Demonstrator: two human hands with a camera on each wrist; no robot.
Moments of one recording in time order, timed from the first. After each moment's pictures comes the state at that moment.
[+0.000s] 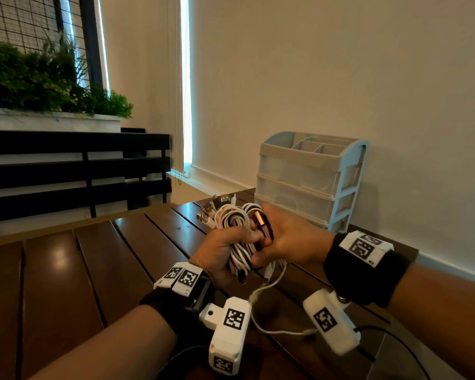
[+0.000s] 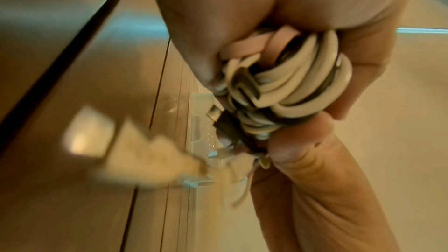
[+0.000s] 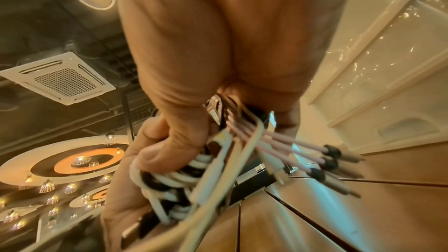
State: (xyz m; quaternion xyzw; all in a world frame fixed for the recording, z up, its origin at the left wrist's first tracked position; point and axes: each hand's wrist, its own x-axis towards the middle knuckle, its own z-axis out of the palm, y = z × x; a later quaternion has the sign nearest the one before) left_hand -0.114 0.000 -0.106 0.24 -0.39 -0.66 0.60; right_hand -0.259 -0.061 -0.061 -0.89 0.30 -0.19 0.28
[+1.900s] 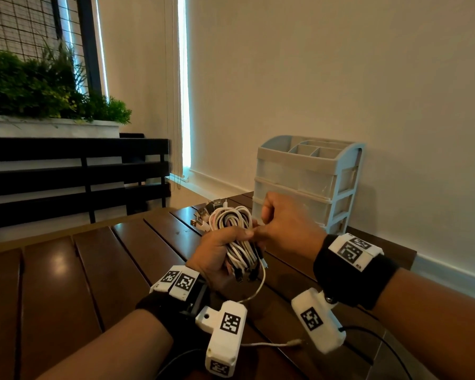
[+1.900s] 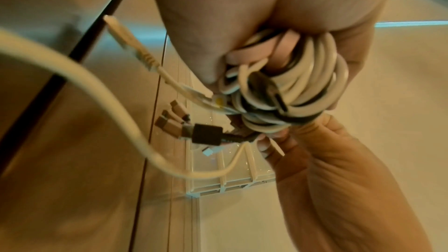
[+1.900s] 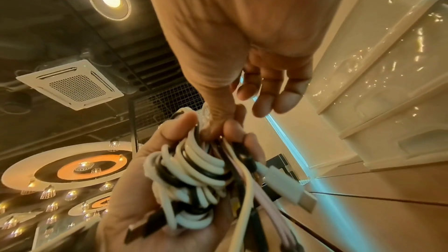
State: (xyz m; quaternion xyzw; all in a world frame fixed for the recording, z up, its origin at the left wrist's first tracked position) left_hand -0.111 -0.008 -0.109 0.24 -0.37 -0.65 0.62; right_hand -0.249 -0.043 -0.048 -0.83 0.39 -0.35 0.17
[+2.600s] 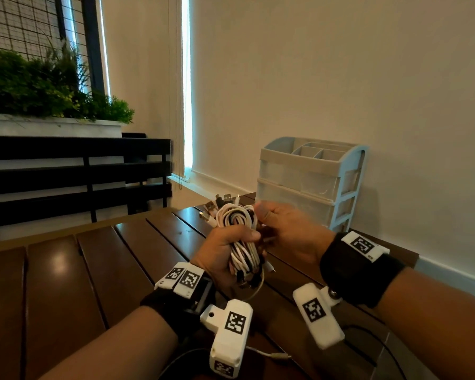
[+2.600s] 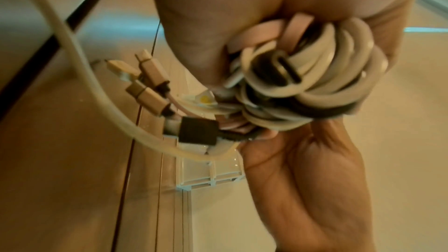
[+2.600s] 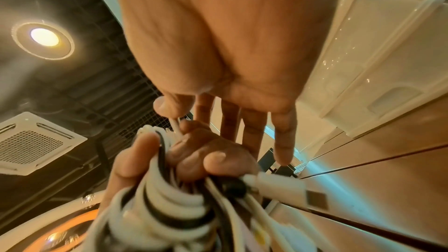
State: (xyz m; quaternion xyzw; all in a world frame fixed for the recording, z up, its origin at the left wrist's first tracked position) left_hand -0.114 0.005 -0.095 0.25 -0.38 -0.67 0.59; right_hand -0.251 -0.049 -0.055 -0.74 0.27 -0.31 0.53
